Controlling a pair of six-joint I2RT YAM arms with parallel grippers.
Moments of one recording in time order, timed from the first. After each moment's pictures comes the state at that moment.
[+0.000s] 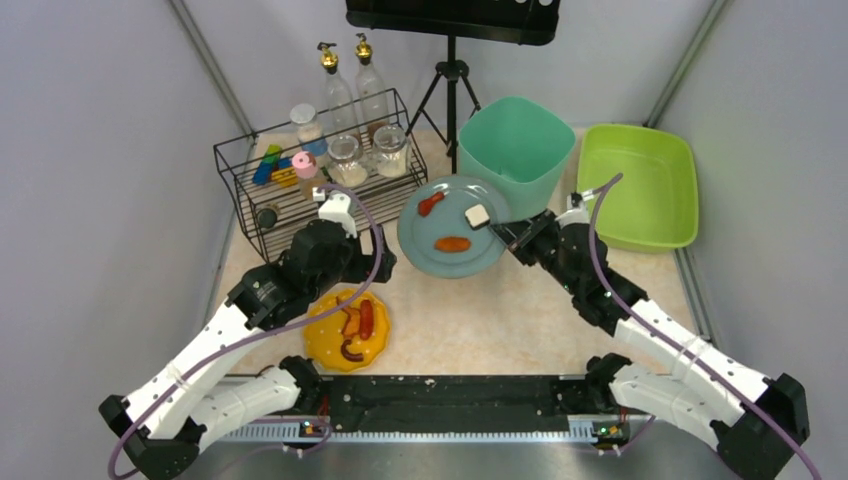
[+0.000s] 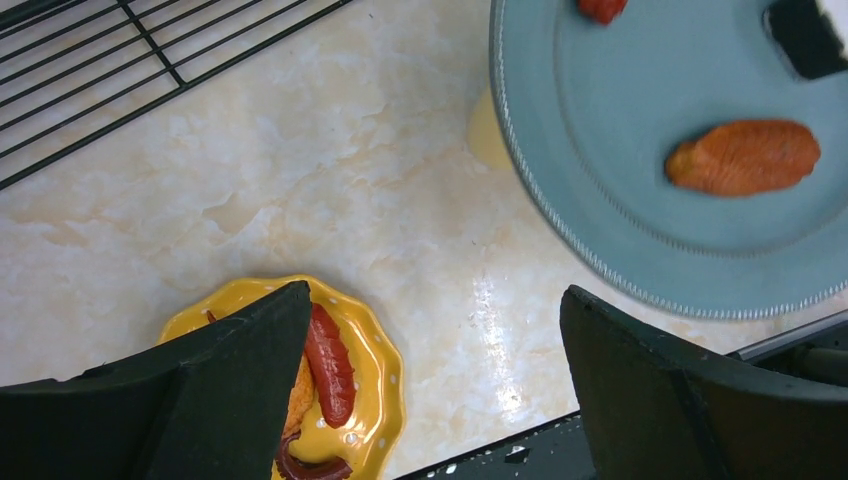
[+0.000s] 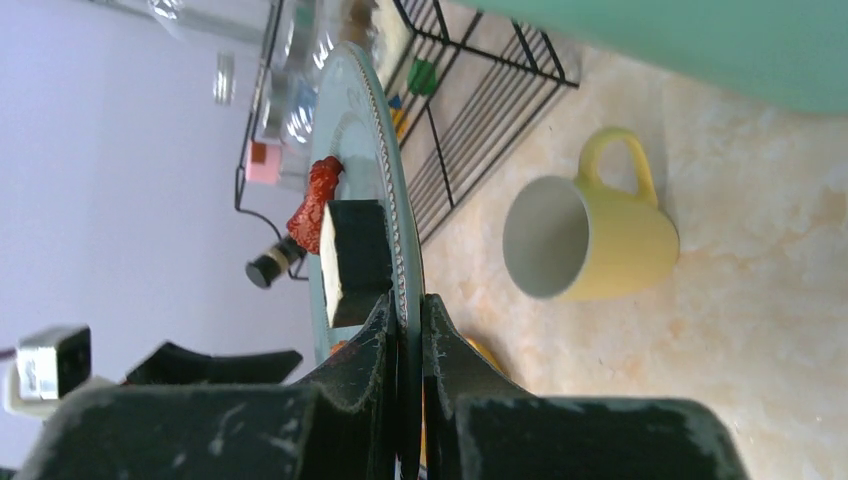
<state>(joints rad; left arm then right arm) -0.73 0.86 1.00 -0.73 -0.25 -0.51 0.69 0.85 0.61 0.03 0.15 1.17</state>
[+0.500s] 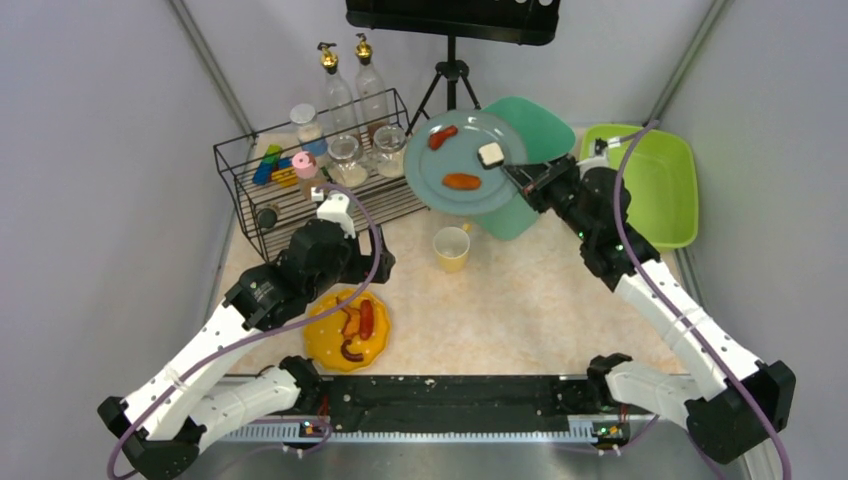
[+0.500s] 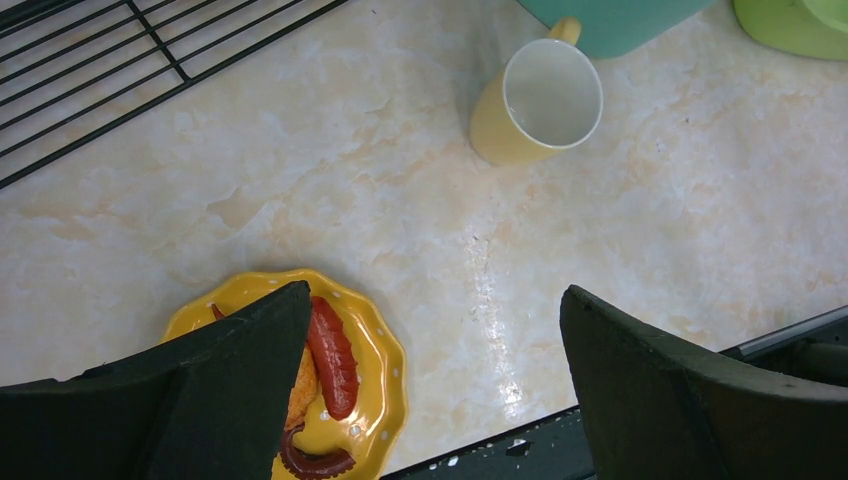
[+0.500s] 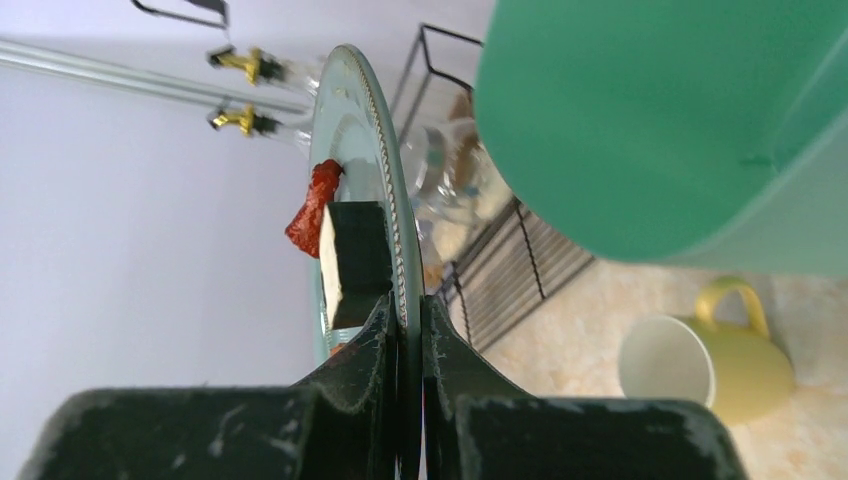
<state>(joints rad) -0.73 0.85 1.02 -0.76 -0.25 -0.51 0.46 1.04 0.92 0.01 -0.01 1.20</state>
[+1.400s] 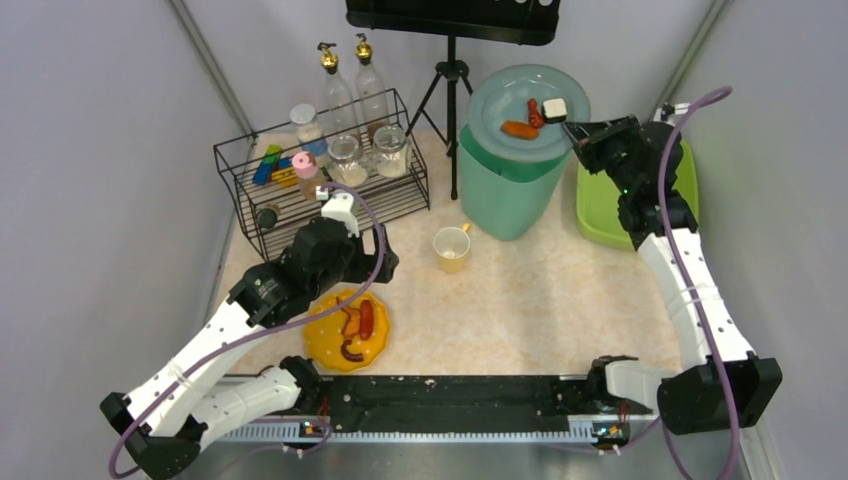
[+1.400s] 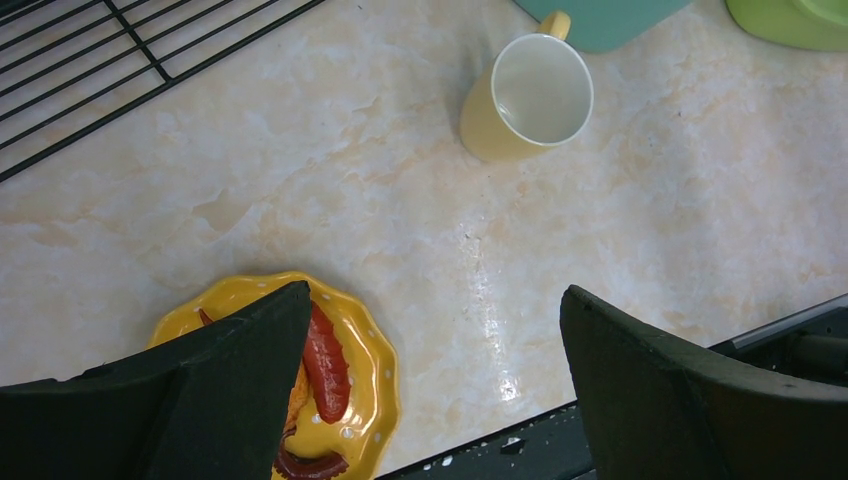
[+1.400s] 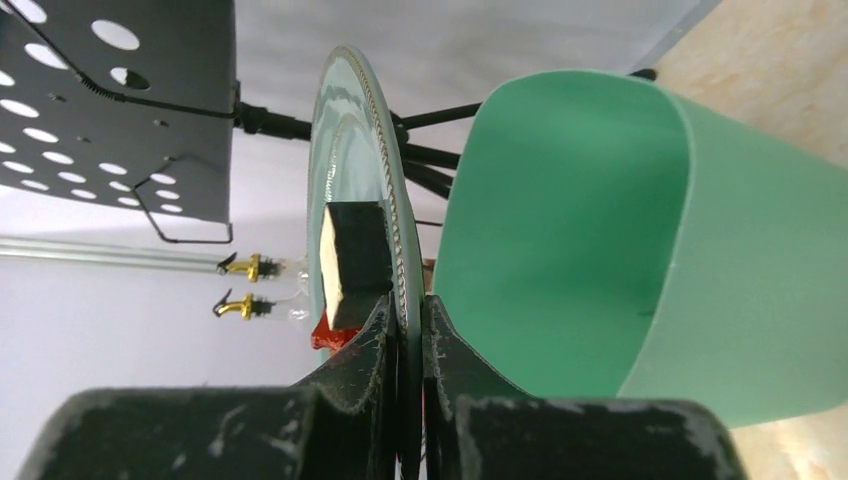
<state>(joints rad) -0.73 0.87 1.02 -0.75 -0.22 -0.51 0.10 1.17 1.20 -0.13 -0.11 1.19</state>
